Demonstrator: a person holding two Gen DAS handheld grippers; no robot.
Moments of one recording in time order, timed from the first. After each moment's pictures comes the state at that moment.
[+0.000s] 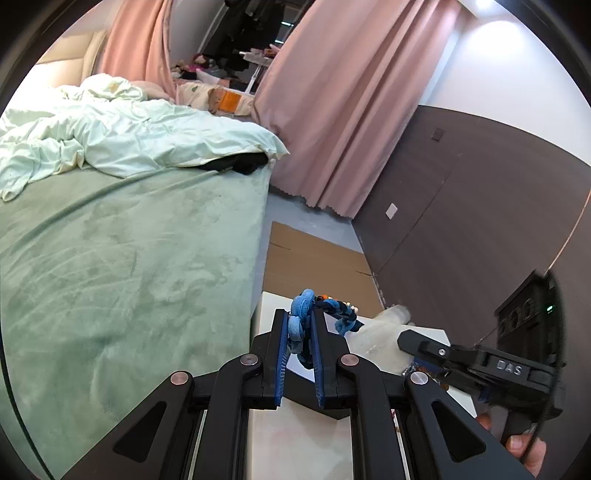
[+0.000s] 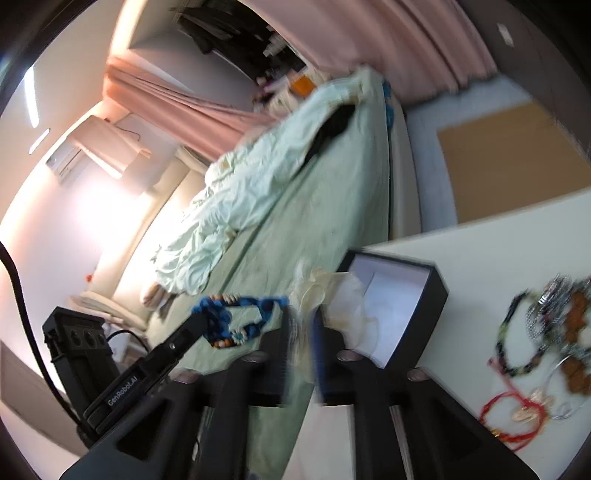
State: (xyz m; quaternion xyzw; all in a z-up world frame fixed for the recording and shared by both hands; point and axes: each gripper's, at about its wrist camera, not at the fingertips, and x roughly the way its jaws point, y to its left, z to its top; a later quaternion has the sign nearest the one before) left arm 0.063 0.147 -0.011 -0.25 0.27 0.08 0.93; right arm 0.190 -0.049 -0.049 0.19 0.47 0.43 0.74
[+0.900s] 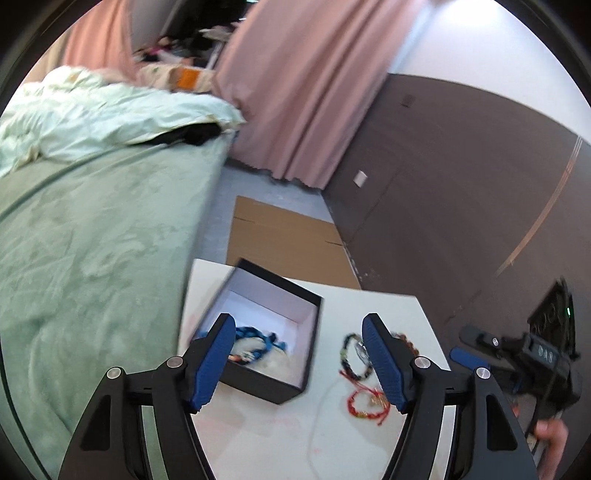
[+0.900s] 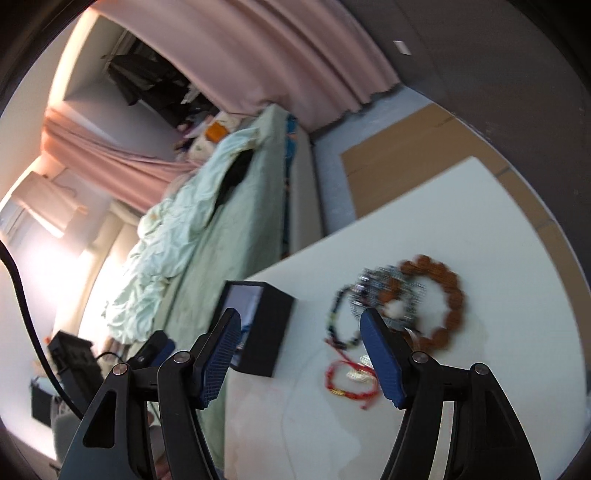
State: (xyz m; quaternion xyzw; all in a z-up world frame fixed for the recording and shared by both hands) left arm 0.093 0.078 -0.024 -0.22 0.31 0.00 0.92; right arm 0.184 -0.196 -0.030 0.22 0.47 0.27 0.81
